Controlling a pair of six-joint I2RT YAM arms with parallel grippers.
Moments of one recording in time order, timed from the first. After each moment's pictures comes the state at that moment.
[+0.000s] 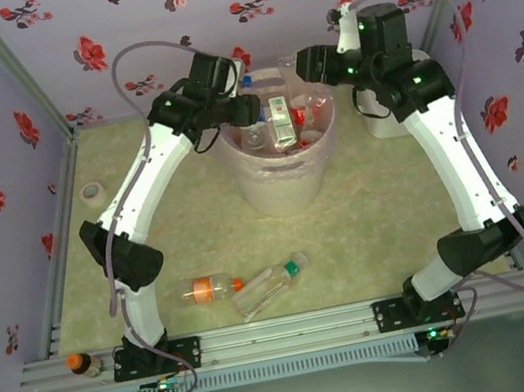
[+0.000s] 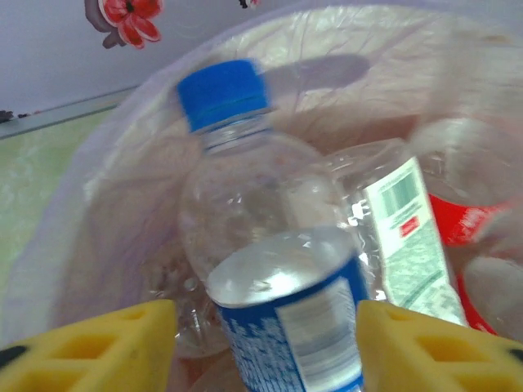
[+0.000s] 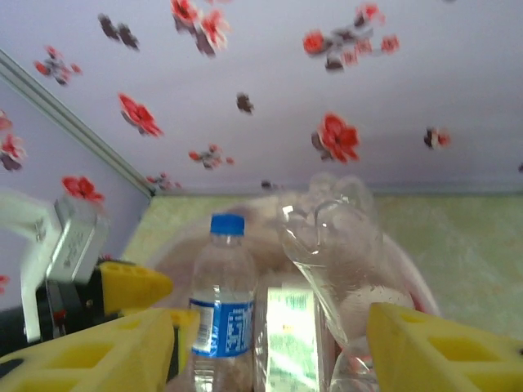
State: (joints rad) left arm -0.66 1.96 2.28 -1.05 -0.07 -0.24; right arm 0.32 1.53 1.95 -0.78 -0.23 0.37
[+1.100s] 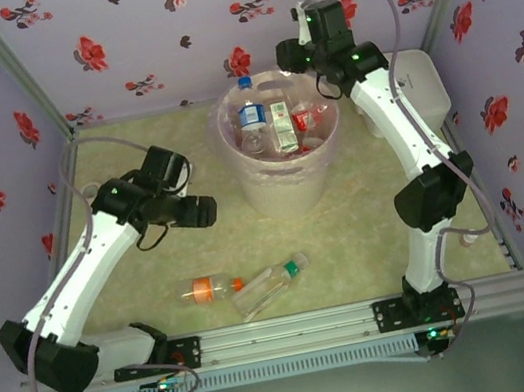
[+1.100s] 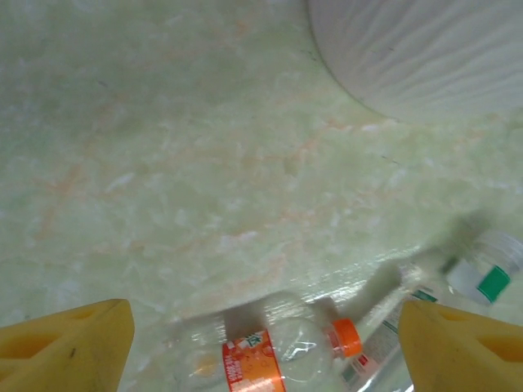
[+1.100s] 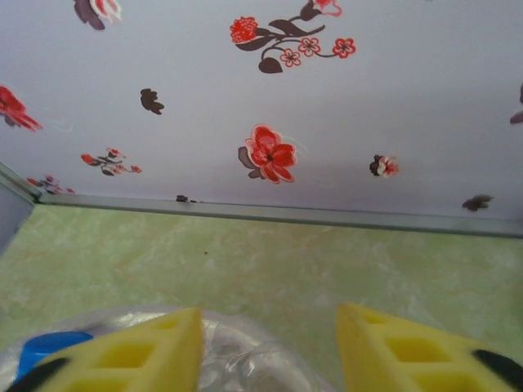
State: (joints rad) left arm -0.63 1.26 1.34 -1.18 -0.03 -0.31; right arm 0.37 1.91 2.19 -0.75 -0.04 0.25
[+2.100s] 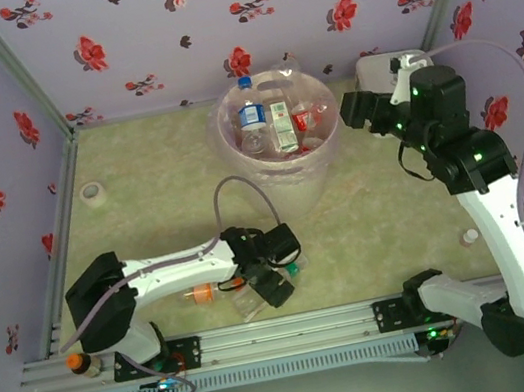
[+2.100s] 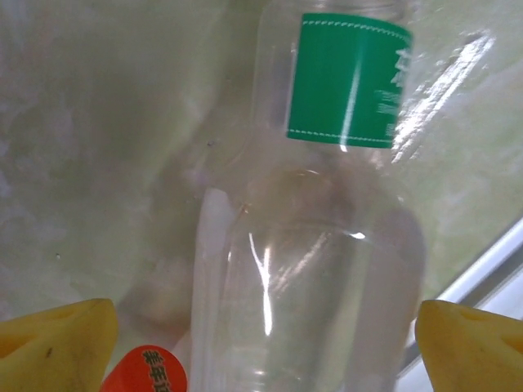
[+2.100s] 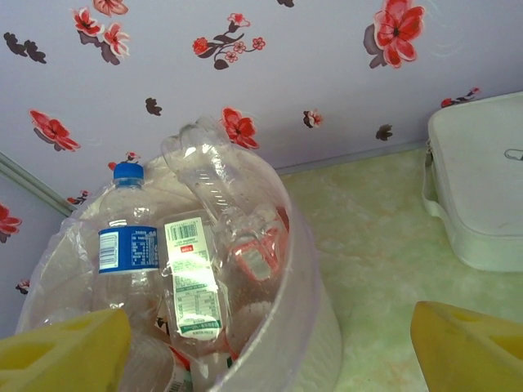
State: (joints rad) left arm -1.24 1.61 1.06 -0.87 -0.08 -0.25; right arm 0.31 1.04 1.51 -0.85 0.00 0.41
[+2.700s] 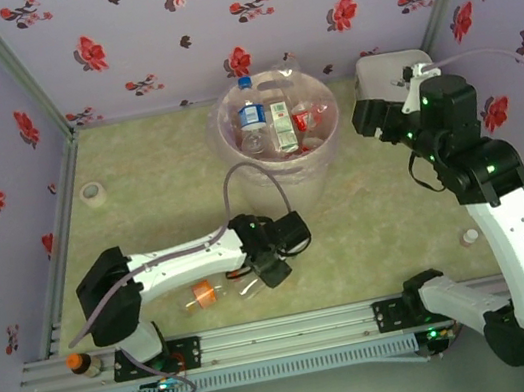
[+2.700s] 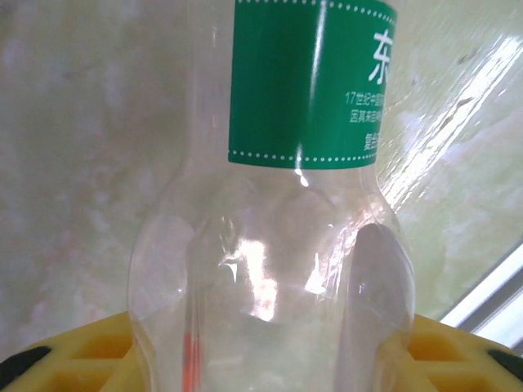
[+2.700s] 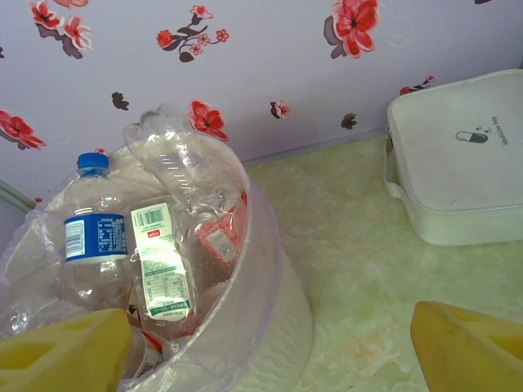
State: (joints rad) left arm -1.24 1.66 1.27 -1.01 -0.17 -0.17; right arm 0.29 1.01 1.51 -0.93 0.05 0.41
